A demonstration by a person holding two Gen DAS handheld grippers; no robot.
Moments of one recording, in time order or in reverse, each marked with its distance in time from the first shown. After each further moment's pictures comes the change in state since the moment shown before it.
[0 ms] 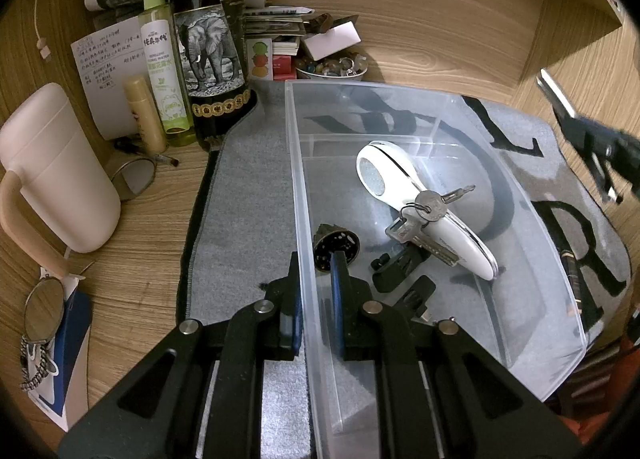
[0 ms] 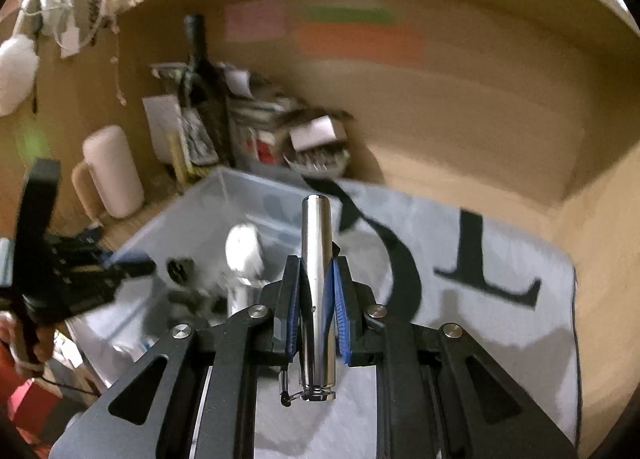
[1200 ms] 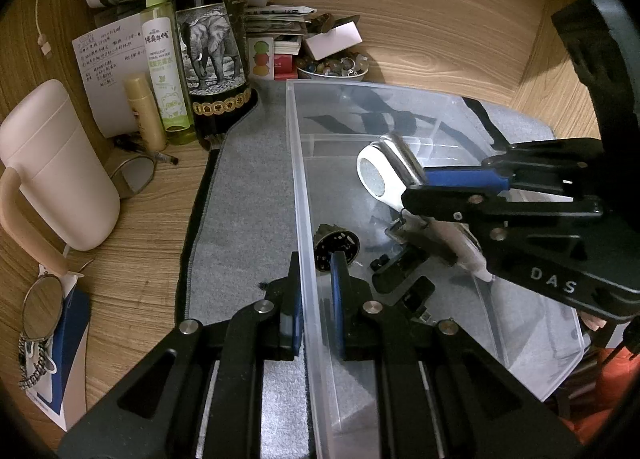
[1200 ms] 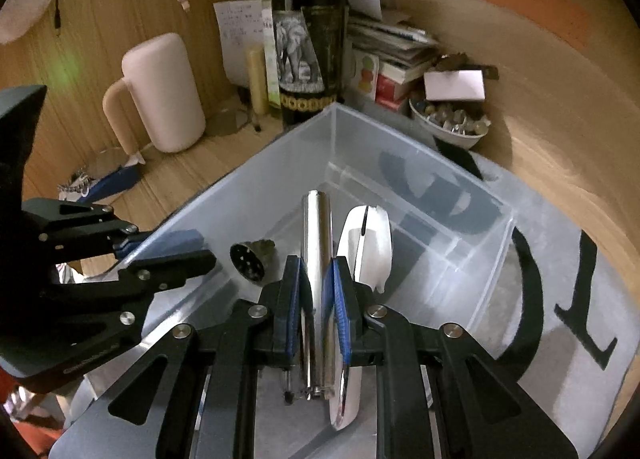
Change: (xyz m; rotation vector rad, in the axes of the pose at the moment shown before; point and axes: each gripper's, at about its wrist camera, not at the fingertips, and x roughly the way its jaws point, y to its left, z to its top) left arm 0.000 -0.001 -0.001 -0.005 0.000 -0.006; right arm 0.097 0.076 0.010 -0.176 0.279 0.225
